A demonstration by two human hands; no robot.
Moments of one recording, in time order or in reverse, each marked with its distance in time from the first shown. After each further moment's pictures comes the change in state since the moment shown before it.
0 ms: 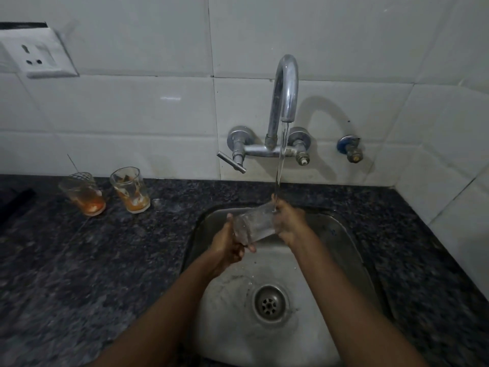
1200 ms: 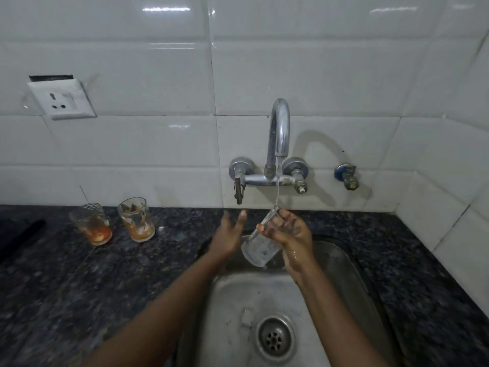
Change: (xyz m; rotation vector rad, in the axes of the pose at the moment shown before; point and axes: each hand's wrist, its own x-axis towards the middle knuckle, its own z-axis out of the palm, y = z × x) left_hand 0.005 0.059 0.011 0.558 0.150 0.276; right_hand -0.034 -0.010 -0.009 0.147 -0.267 -0.431
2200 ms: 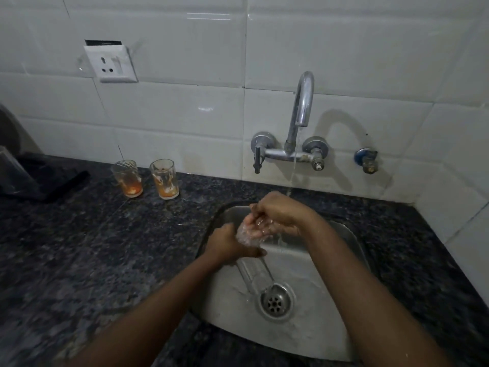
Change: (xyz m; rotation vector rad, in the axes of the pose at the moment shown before) left_hand -0.080 -0.046 -0.005 0.469 0.120 -0.019; right_hand -0.039 -0.052 0.048 -0.730 -0.535 0.527
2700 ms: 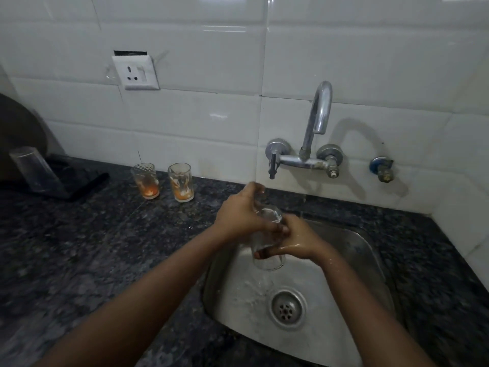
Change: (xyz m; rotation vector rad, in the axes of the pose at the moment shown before) left_hand -0.023 0.055 -0.064 -0.076 0.132 0.251; right_hand -0.002 0.053 -0.003 -0.382 0.046 -0.439
